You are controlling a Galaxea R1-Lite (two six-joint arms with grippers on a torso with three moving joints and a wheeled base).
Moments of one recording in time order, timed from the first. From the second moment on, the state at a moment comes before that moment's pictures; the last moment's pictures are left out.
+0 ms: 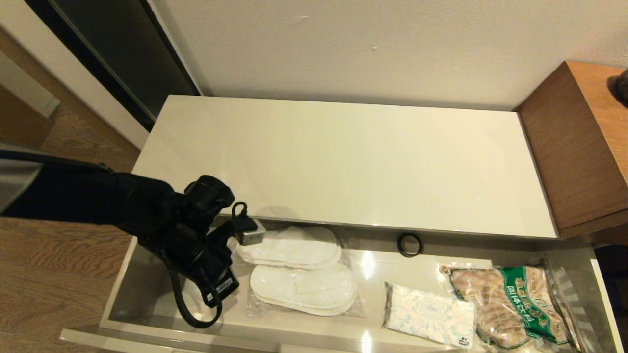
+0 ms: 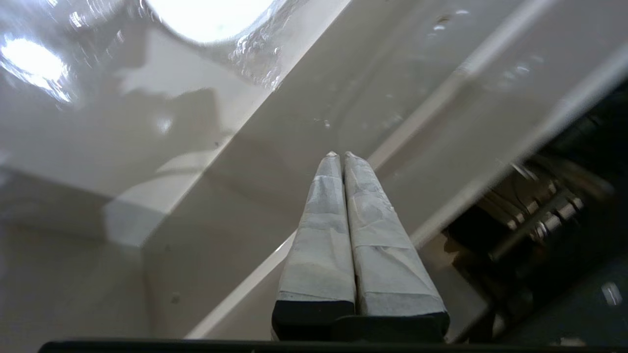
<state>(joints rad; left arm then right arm) -0.38 1.88 -1.15 0.50 -0.16 0.56 -0.01 0.00 0.00 0.02 0.02 -0.05</state>
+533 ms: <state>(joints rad) -0.61 1.88 -0.76 -0.07 0.25 0.17 -0.01 0.00 0.00 0.02 0.02 -0.05</state>
